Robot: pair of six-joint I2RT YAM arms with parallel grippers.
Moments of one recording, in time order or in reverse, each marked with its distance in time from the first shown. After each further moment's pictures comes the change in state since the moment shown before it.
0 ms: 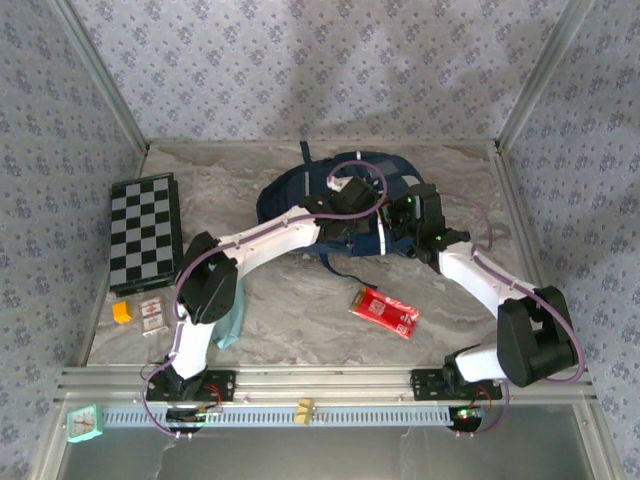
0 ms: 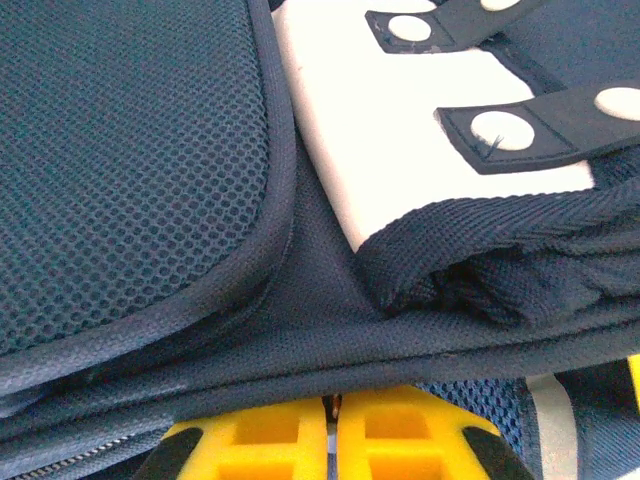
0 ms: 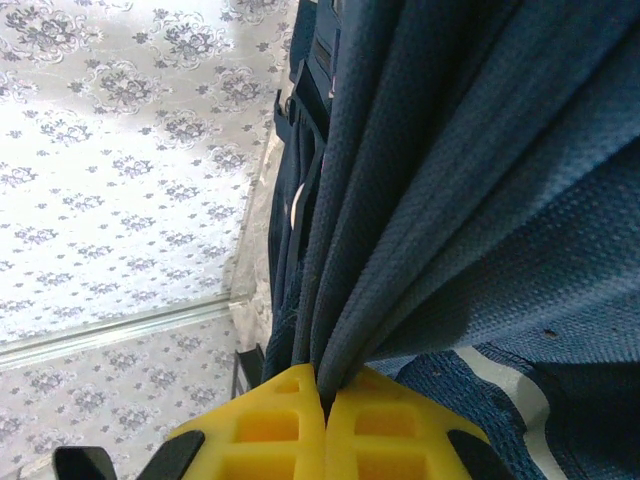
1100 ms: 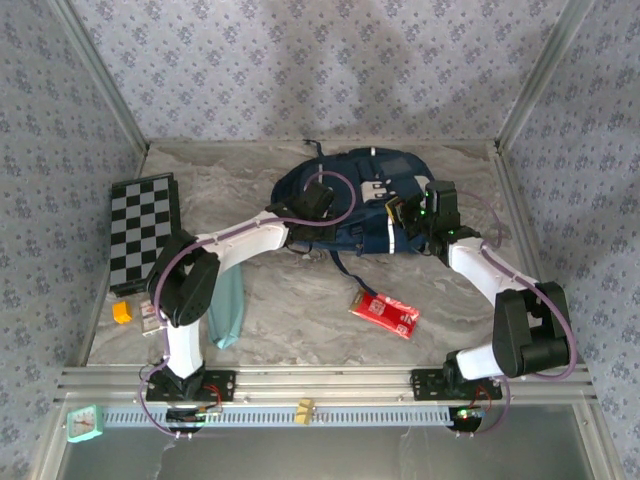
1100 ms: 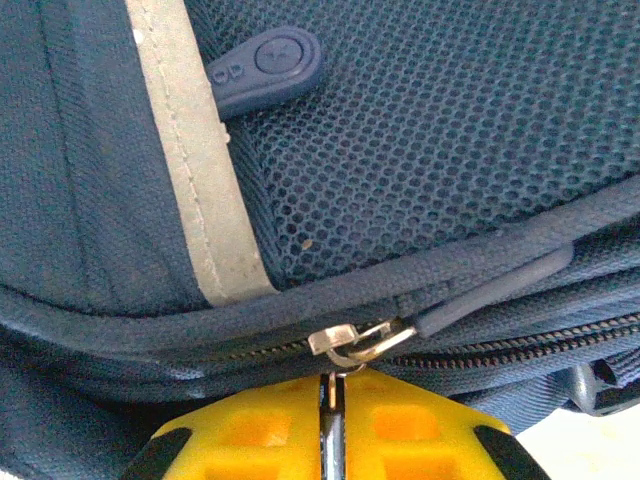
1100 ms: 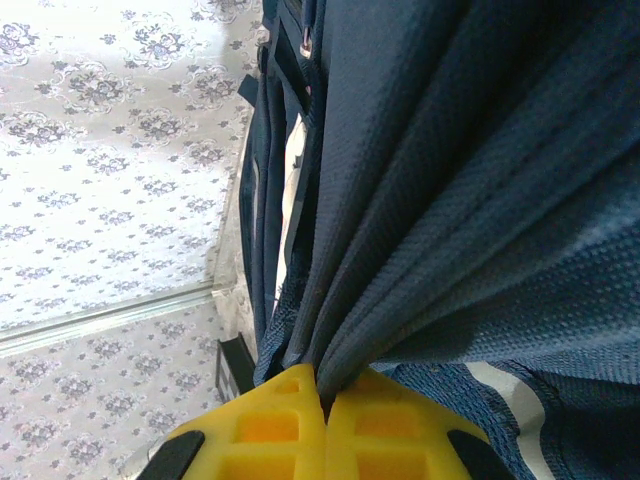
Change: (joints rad) left arm 0.151 -0.126 -0.349 0.219 0.190 0.293; right arm -0.135 0.036 0.000 -0.021 -0.172 -0.089
